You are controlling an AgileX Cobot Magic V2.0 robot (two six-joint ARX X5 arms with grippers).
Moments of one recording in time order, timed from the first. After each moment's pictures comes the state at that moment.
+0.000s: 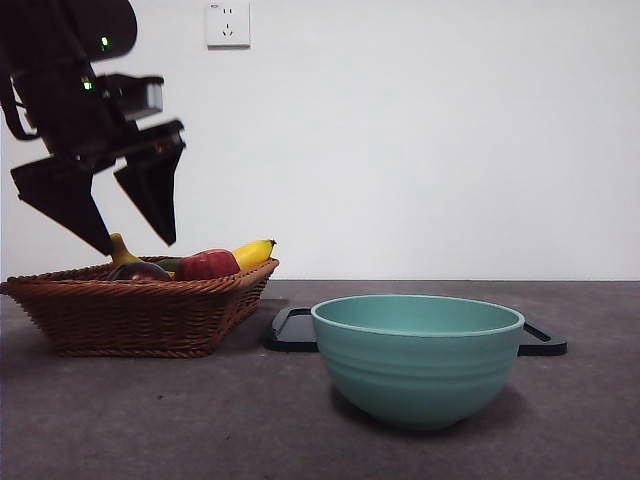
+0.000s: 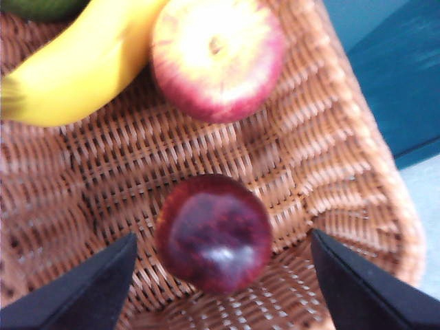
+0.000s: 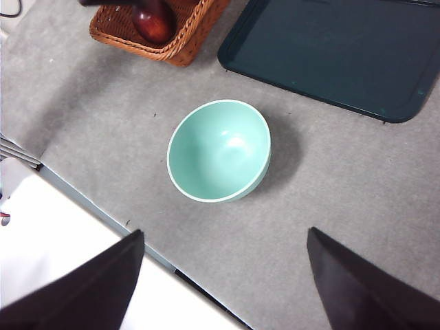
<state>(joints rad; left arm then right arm) -0.29 1.63 1.22 -0.64 0.15 0.06 0.16 0.67 0.98 -1.16 -0.55 -0.02</state>
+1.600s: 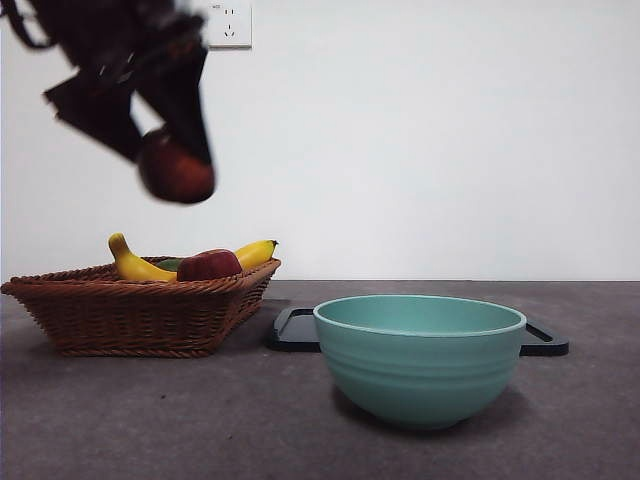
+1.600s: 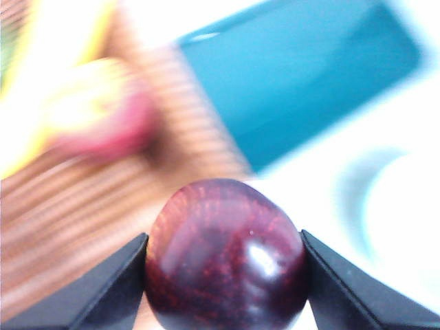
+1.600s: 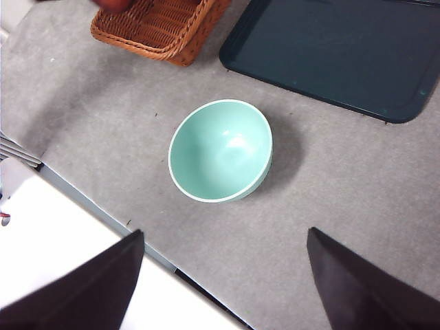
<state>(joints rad) -0.48 1.42 1.23 -0.70 0.15 0.08 0.16 0.67 0.98 -1.16 -0.55 -0.02</state>
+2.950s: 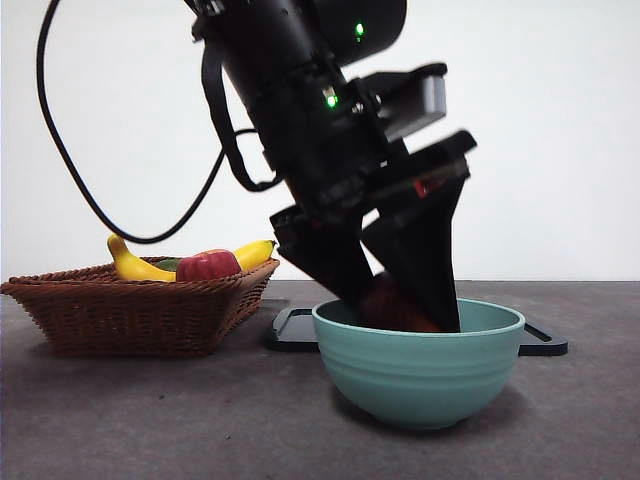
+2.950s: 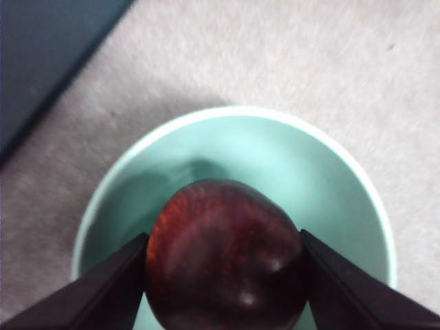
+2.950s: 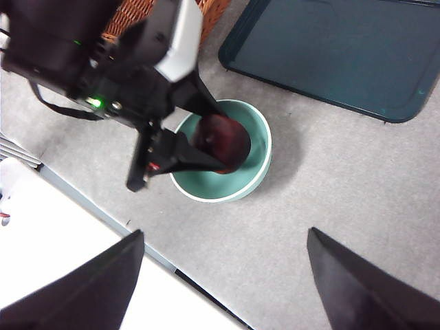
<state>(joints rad) -0.92 1.79 1.23 -0.46 0.16 0.07 0.16 0.67 0.98 -1.16 -0.55 -0.02</state>
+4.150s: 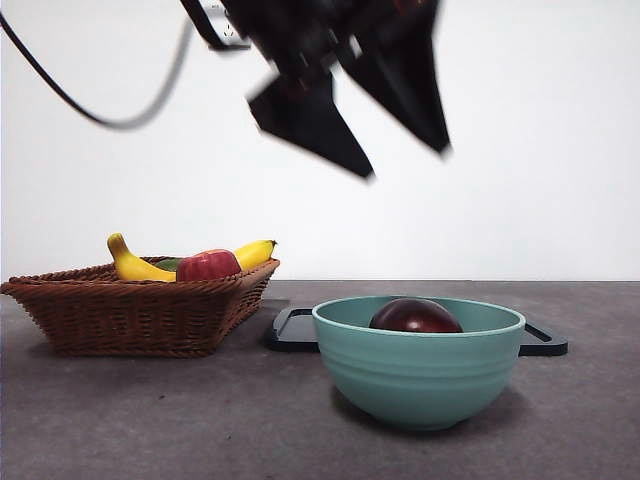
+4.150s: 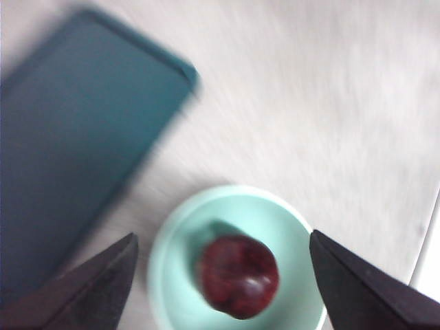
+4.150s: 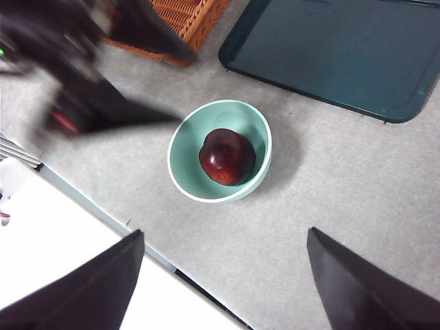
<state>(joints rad) -0.88 1.53 1.23 -0.46 0.16 0.07 0.16 0.67 0.98 -1.16 -0.55 -0.02</state>
